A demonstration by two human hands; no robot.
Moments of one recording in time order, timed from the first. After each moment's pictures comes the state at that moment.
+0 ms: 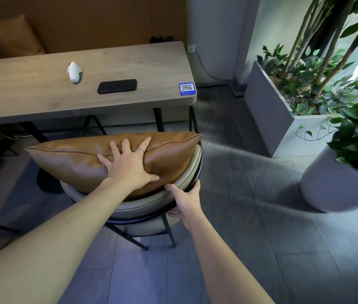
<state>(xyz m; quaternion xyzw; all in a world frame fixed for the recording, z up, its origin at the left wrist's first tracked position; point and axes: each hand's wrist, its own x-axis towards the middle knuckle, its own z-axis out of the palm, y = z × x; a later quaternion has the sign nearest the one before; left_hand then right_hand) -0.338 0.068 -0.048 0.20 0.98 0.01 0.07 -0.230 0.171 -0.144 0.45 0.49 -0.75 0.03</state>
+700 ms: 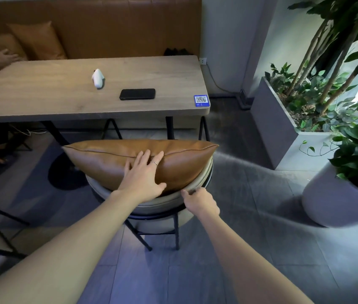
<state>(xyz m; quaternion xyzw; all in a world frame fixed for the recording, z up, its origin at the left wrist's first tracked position) -0.310 0.021 -0.023 0.28 0.95 0.07 0.10 -0.217 0.161 -0.086 0.41 0.80 -0.40 0.15</state>
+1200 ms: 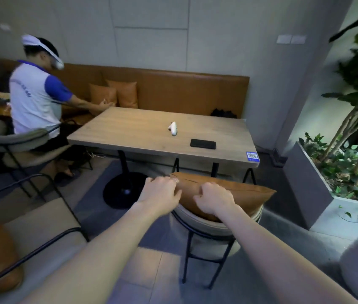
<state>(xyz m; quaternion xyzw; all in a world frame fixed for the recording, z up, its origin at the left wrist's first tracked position) -0.264 -0.198 0.134 0.27 0.96 0.09 -0.02 -0.231 -0.031 0.121 0.14 0.98 -0.13 0.06</state>
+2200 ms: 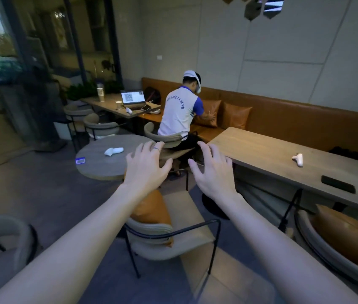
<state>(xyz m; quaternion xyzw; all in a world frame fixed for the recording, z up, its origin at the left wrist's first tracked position) -0.139 -0.757 0.296 -0.04 0.95 0.13 -0.27 -0.183 -0.570 0.270 -0.18 0.91 -0.23 -0.29</state>
